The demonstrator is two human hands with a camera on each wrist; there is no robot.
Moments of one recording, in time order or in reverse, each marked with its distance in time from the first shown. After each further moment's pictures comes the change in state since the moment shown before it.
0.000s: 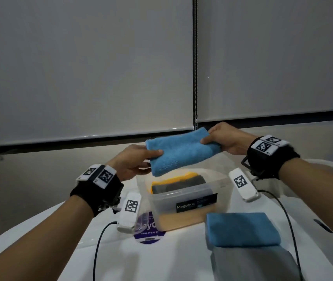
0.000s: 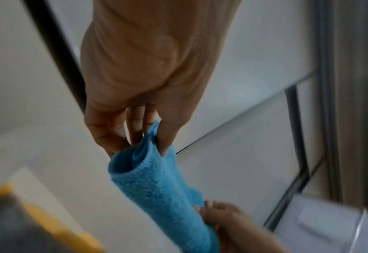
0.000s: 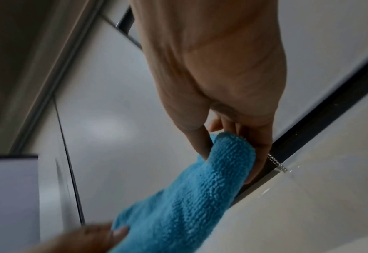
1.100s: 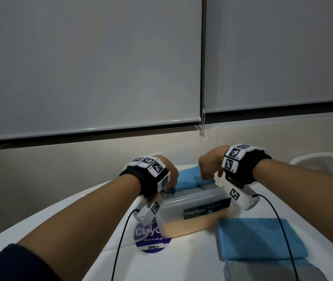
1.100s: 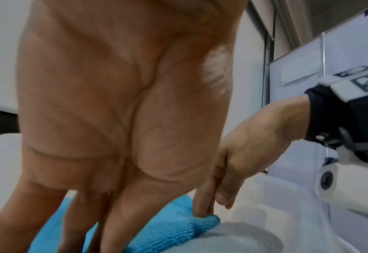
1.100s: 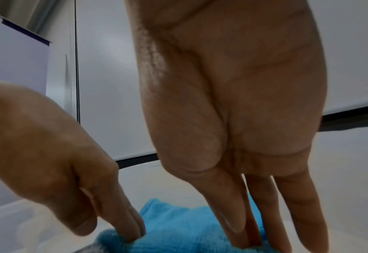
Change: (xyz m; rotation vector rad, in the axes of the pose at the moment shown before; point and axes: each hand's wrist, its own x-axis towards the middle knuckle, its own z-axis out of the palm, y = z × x) left_hand 0.100 -0.035 0.055 1.753 -0.388 -0.095; right_hand 0.066 0.046 0.071 -1.291 -0.582 0.152
